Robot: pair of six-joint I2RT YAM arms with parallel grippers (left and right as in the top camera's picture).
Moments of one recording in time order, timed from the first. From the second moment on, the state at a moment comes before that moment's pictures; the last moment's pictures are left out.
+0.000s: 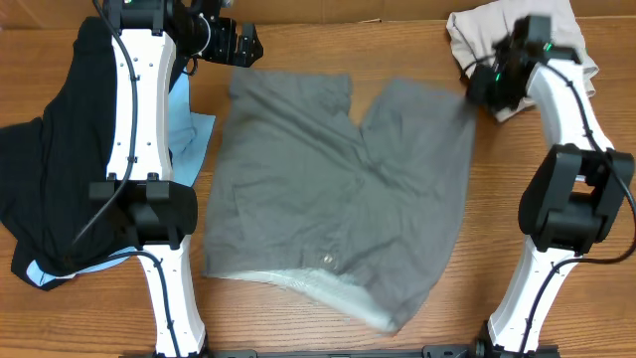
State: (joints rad) left arm -0.02 2.35 2.63 -1.36 0.41 0.13; right arm -0.14 2.25 2.04 -0.92 -0.27 0.22
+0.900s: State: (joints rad) left arm -0.02 2.35 2.63 -1.37 0.41 0.13; right arm -0.06 2.12 2.23 -1.33 -0.32 0.20
